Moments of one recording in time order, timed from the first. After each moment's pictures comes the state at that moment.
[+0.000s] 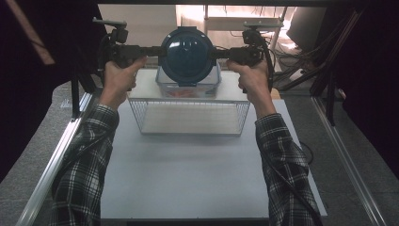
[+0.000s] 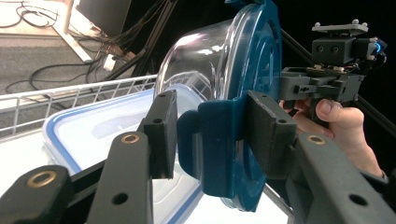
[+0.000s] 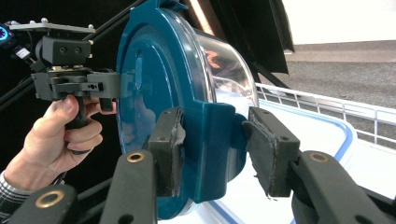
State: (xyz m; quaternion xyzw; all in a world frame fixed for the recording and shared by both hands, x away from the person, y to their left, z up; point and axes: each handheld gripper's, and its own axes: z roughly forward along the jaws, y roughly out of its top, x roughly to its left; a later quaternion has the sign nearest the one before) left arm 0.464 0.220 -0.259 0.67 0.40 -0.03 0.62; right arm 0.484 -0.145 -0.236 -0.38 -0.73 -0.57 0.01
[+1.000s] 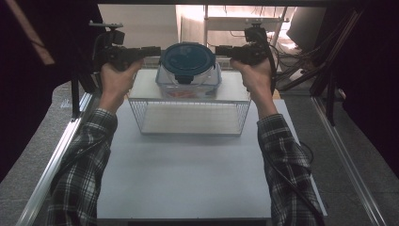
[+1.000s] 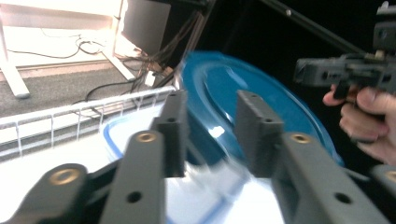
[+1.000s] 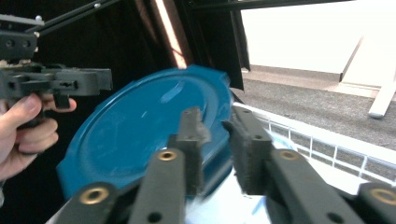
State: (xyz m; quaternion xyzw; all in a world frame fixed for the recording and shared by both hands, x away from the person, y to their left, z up) left arm 0.442 0.224 -0.258 0.68 0.41 0.07 0.60; right arm 0.469 -0.149 -0.223 -0.37 -0.74 -0.55 -0.10
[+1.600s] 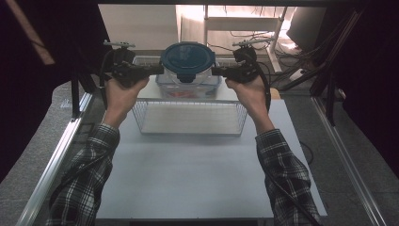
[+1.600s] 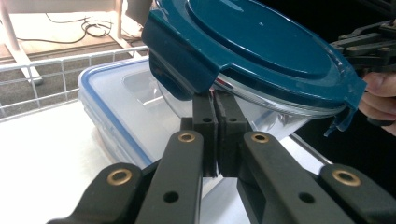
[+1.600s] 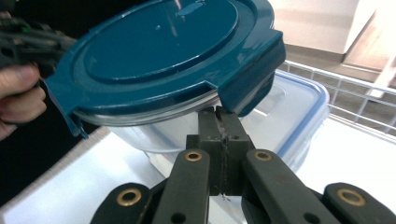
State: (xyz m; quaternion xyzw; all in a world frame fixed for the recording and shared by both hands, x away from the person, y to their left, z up) left arm 0.429 0.202 -0.286 0.72 0.41 0.09 0.56; right arm 0.453 -0.135 -0.261 -0.35 -0.78 -0.50 -0.10
